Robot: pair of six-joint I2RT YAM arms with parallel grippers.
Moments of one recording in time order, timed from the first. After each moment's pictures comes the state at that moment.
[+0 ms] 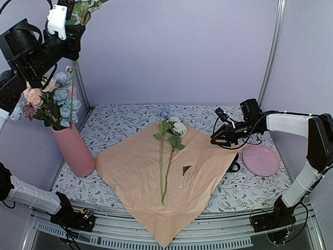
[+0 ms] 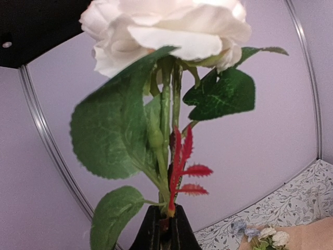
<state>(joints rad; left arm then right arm) -0.79 1.19 1.80 -0.37 -0.55 0.45 0.29 1.63 1.07 -0.40 -0.99 -0.46</state>
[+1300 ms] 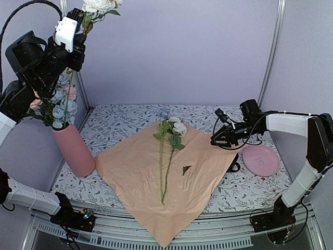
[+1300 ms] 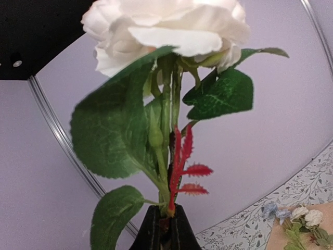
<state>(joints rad) -0.79 1.14 1.62 -0.22 -0.61 0.65 0.29 1.64 1.07 -0.43 -1.00 -0.47</state>
